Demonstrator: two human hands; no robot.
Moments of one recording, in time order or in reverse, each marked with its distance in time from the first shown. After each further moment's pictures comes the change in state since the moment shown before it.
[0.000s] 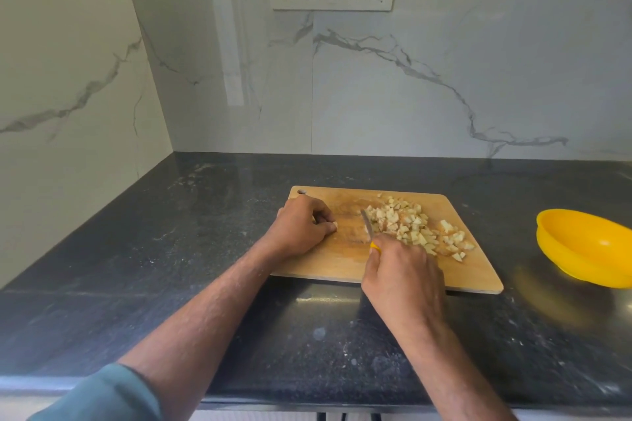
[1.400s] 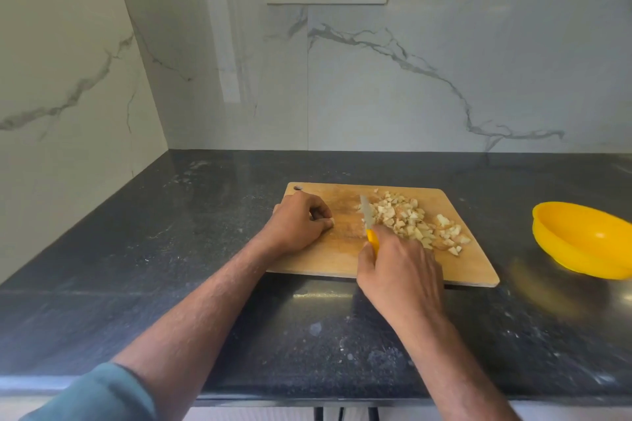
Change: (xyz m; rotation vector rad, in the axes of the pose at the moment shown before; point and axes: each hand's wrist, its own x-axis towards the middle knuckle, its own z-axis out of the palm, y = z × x) left_hand 0.002 -0.003 0.001 0.014 -0.015 0.018; right_hand 0.002 0.005 0.003 0.009 -0.015 -0.014
